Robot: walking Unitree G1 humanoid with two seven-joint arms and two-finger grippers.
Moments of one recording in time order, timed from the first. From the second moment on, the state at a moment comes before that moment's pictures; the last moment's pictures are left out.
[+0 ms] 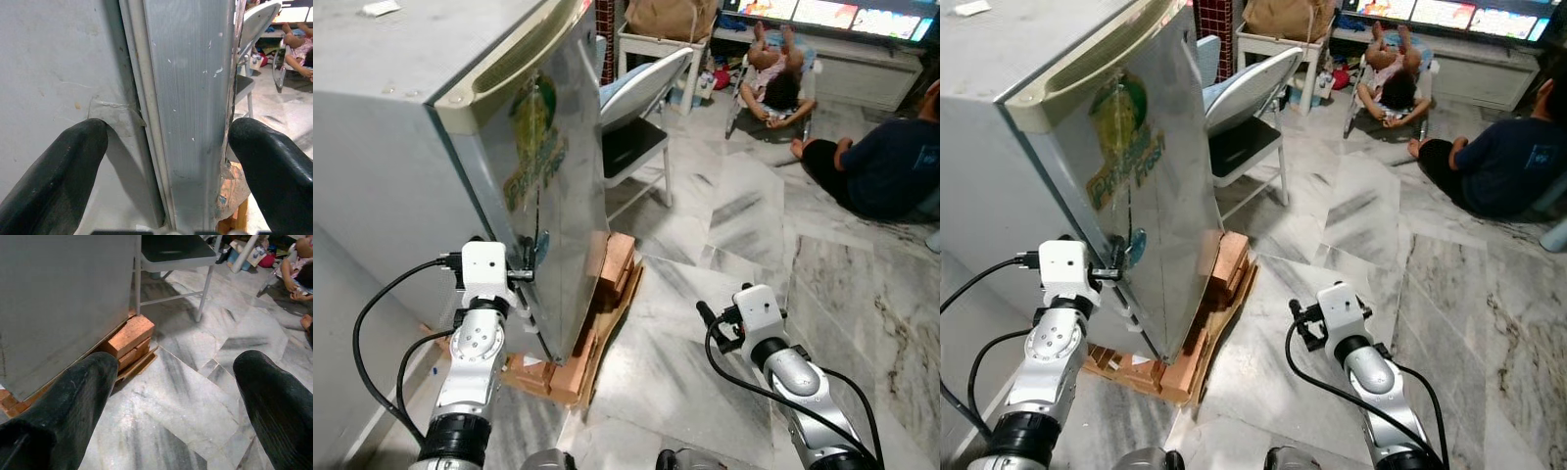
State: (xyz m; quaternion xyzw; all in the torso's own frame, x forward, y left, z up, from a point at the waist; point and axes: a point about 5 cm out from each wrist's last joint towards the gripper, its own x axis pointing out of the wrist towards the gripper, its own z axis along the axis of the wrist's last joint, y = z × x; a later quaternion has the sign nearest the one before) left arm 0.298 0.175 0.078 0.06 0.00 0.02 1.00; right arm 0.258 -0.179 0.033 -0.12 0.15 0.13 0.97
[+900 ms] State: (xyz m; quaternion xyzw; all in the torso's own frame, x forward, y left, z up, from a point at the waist) left arm 0.306 0.143 0.086 0.06 0.00 -0.11 0.99; right arm 0.250 -0.187 0.008 -0.16 0.25 0.13 0.95
